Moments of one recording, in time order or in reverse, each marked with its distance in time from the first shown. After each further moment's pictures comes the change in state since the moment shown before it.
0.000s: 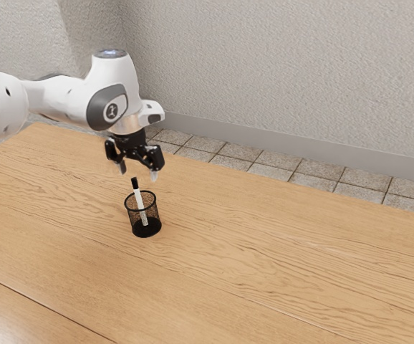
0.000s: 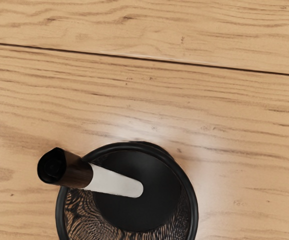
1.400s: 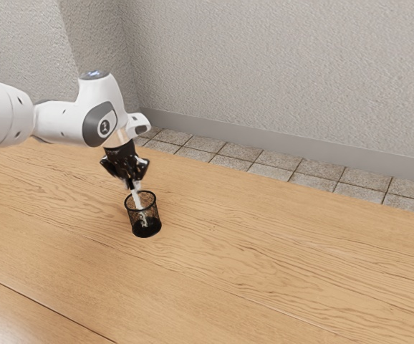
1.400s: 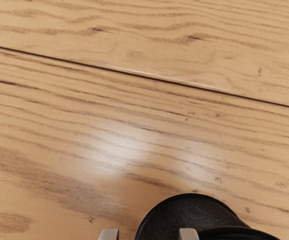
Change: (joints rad) arm 0.060 0.124 0.045 0.012 -0.091 0.156 0.060
